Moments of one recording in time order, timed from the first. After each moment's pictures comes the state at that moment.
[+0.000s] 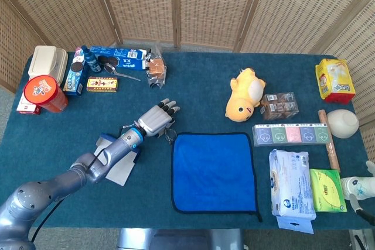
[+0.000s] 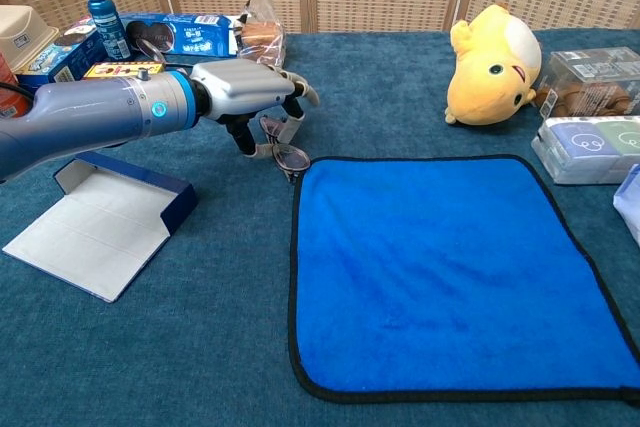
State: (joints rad) left arm -1.06 -1.81 -0.06 -0.80 1.49 0.70 -0.06; right arm -0.15 -1.13 0.07 -1.58 -1.48 1.69 0.03
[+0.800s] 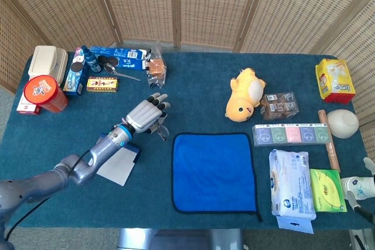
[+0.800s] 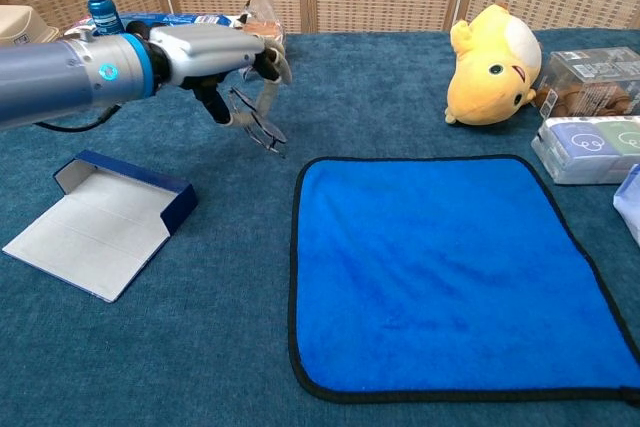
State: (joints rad) left arm -0.99 -1.62 -0.10 -1.07 1.42 0.78 -0.02; right arm -0.14 -1.13 0.08 -1.58 -1.51 1.70 0.02
